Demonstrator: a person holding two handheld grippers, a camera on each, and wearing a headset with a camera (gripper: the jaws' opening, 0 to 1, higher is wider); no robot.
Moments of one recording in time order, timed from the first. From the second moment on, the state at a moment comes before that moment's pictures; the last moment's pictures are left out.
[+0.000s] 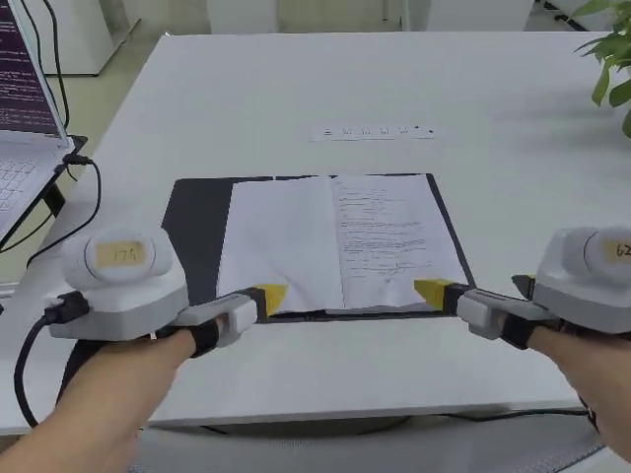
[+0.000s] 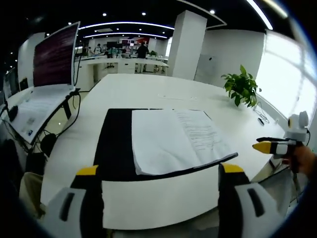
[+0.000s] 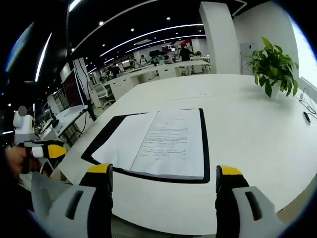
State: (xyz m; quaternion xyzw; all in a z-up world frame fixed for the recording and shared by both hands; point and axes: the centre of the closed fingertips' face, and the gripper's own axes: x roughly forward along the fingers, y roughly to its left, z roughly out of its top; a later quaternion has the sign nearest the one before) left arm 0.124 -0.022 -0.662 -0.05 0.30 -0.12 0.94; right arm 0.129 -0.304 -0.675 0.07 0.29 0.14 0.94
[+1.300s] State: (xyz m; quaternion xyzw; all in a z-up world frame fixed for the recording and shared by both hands) left arm 0.177 -0.113 -0.672 0.02 0.29 -0.22 0.93; right arm 0.128 -0.311 -0.682 0.07 0.29 0.16 0.94
